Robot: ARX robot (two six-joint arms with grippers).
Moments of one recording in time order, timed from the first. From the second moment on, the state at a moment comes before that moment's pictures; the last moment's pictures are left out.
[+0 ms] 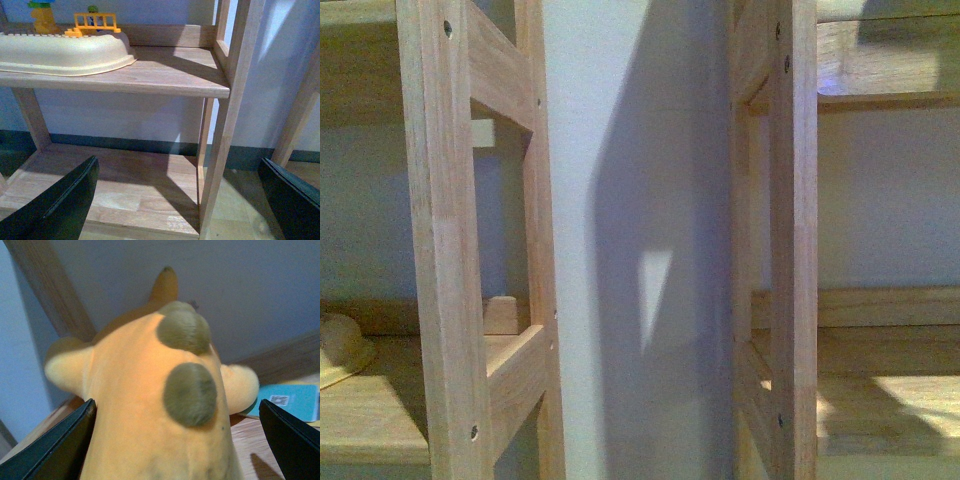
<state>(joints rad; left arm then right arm) 0.00 0.00 0.01 0.00 0.00 0.00 -0.03 1.46 1.64 0.25 0.10 0.23</state>
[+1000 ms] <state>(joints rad) 0.00 0.00 0.01 0.00 0.00 0.00 0.43 0.32 0.35 0.19 0.62 0.11</state>
